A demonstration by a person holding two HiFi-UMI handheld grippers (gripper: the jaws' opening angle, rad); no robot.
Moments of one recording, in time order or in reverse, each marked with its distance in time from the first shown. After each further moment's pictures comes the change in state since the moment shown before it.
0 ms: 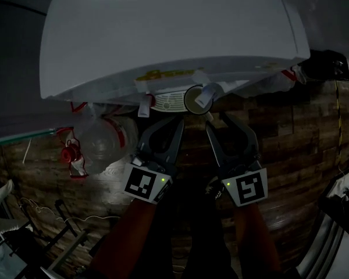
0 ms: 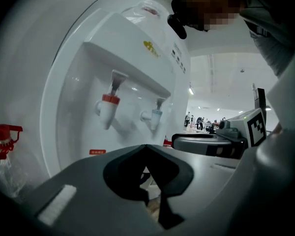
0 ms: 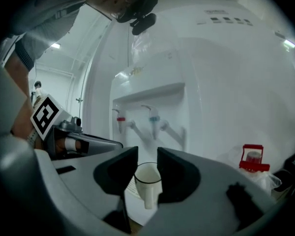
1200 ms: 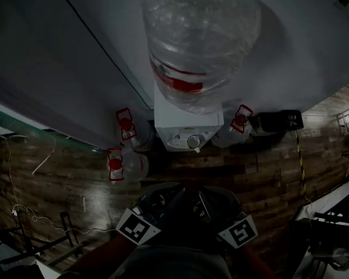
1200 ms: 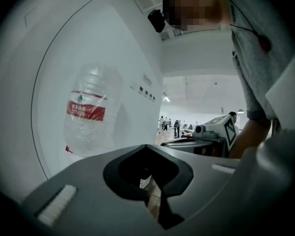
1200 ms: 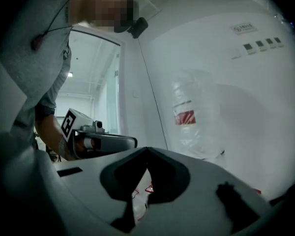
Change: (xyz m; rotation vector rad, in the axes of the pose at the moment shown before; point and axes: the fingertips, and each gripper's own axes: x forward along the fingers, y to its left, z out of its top) left arm -0.224 -0.185 0.362 0.058 -0.001 -0.232; right arm -0.180 0.134 0.389 0.065 -0.064 0.260
